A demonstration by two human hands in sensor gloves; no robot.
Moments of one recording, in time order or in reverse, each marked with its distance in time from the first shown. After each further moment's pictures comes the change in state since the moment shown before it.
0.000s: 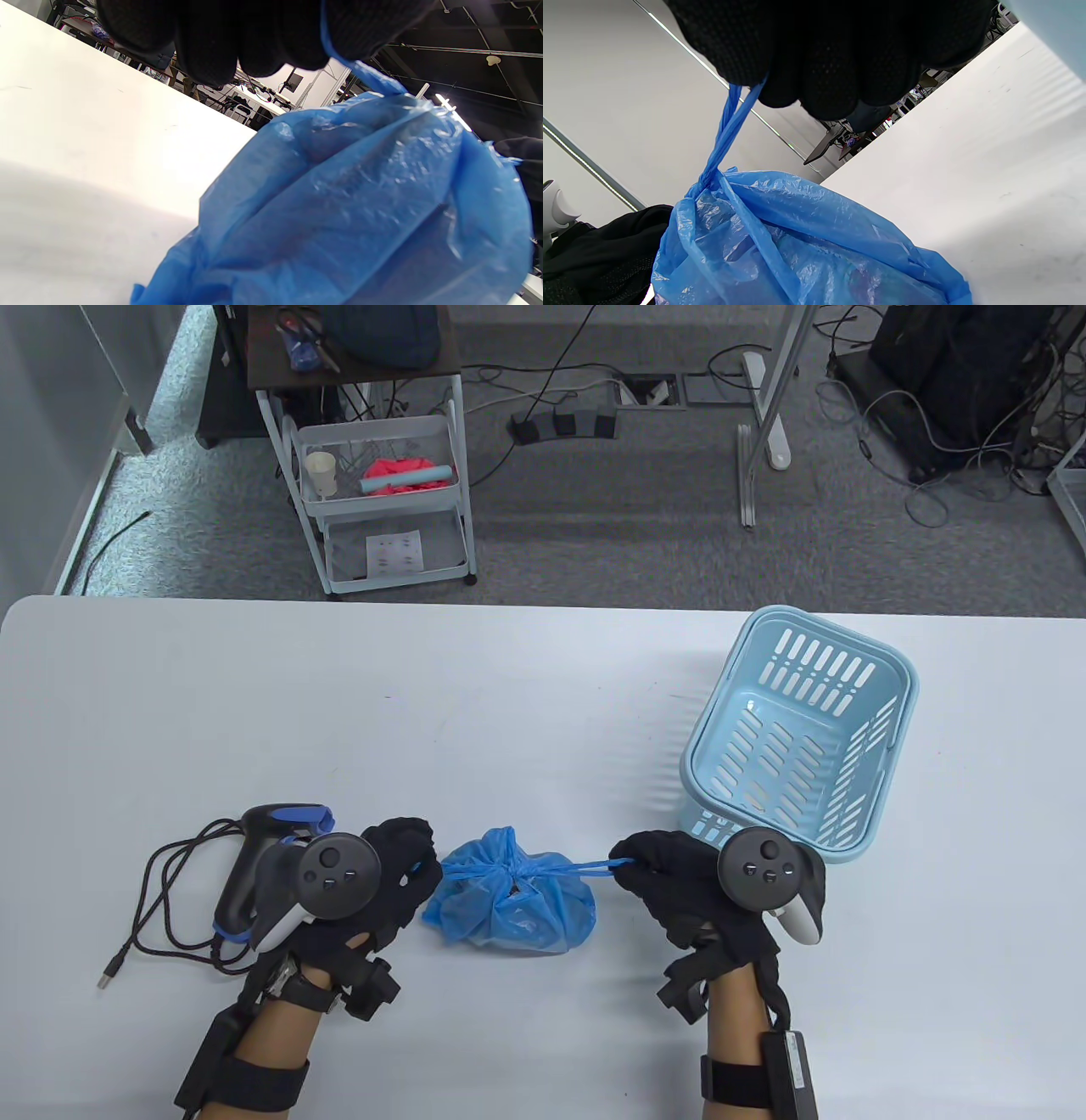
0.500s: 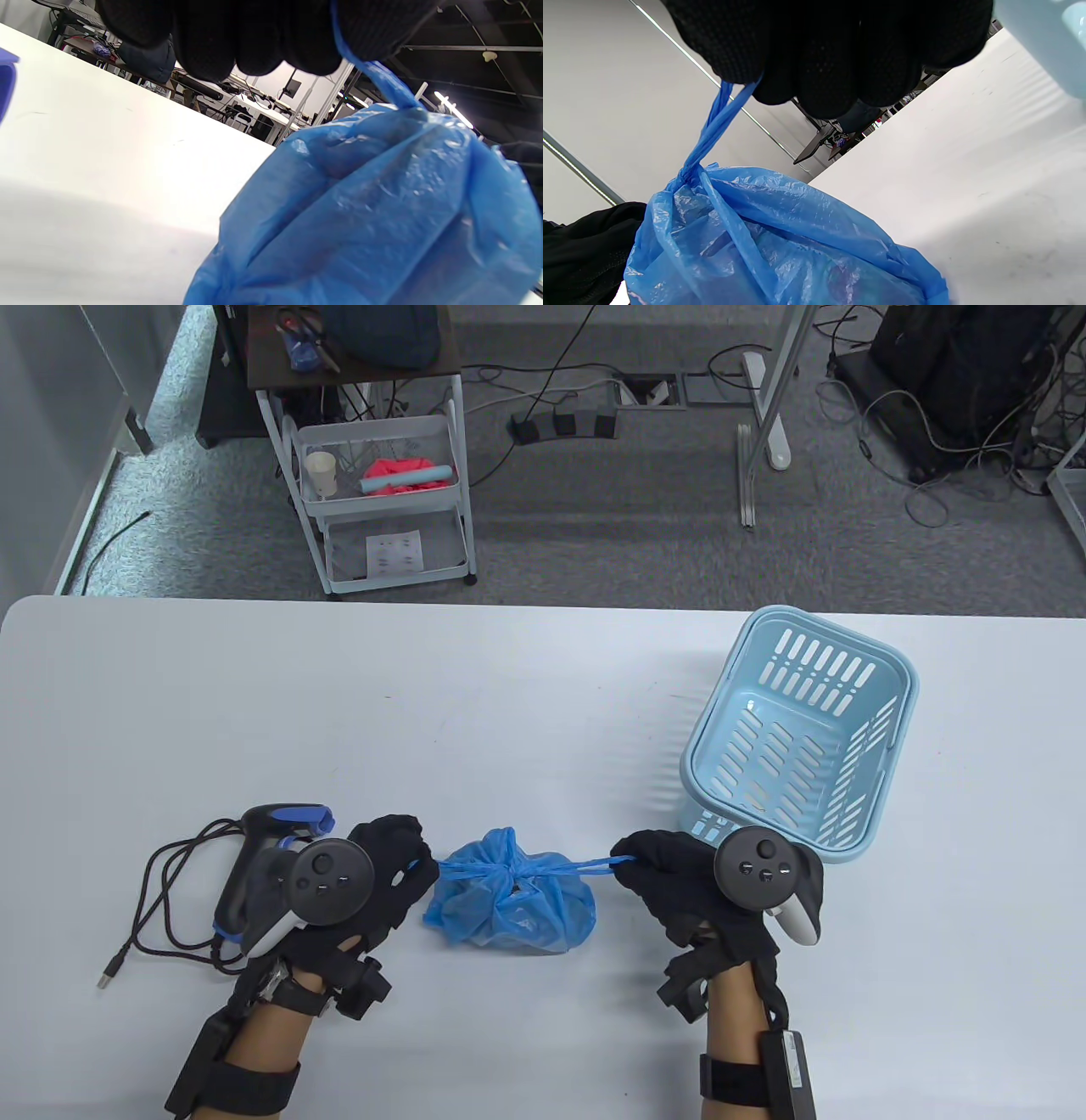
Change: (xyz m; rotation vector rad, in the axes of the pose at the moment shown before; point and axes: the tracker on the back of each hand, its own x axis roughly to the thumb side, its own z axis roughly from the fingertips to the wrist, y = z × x) left_hand -0.002 0.006 0.007 0.018 -0.011 -0.054; right_hand -0.001 0.002 0.000 -0.006 0.035 0.023
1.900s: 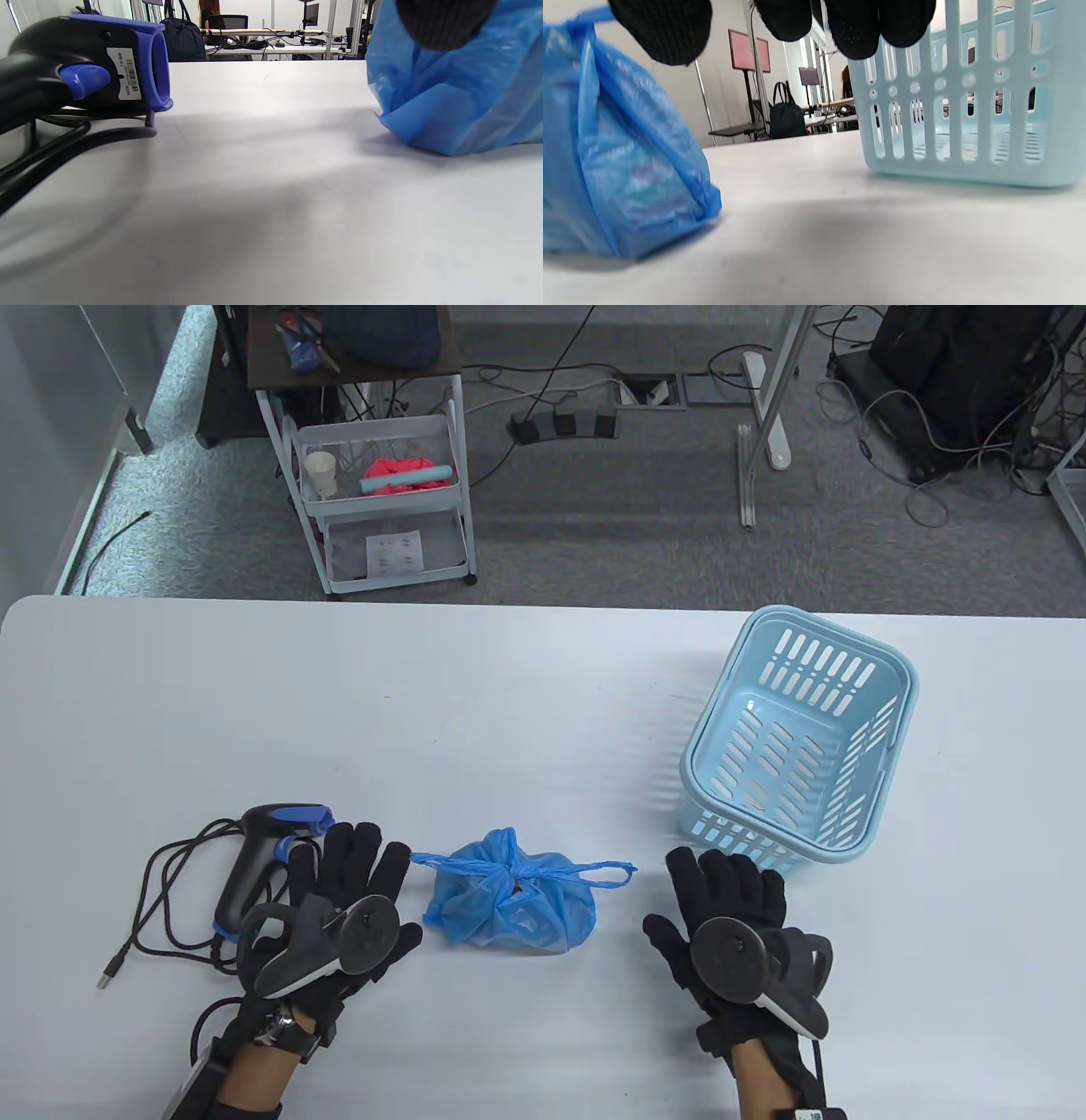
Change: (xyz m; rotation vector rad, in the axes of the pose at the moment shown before) left_hand -0.024 -0.053 0.028 -0.200 0.105 -0.490; right_hand -0.008 0.022 0.064 -0.083 0.148 0.680
